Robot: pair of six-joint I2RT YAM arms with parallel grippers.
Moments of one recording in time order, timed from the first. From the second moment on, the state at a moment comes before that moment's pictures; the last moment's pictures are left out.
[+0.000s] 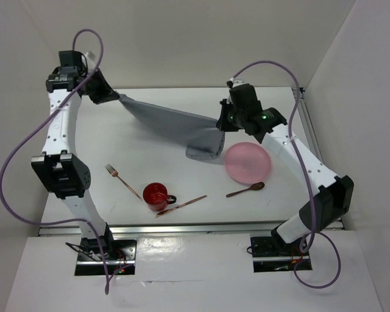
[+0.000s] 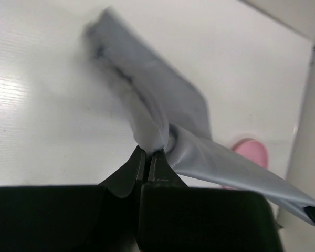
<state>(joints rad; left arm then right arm) 0.12 1.92 2.08 -0.97 0.34 -0.39 0.50 1.53 1.50 -0.68 0.05 0.39</state>
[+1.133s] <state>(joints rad) 0.20 2.08 2.43 -0.80 0.64 -0.63 0.27 2.02 2.25 -0.48 -0.03 0.28</state>
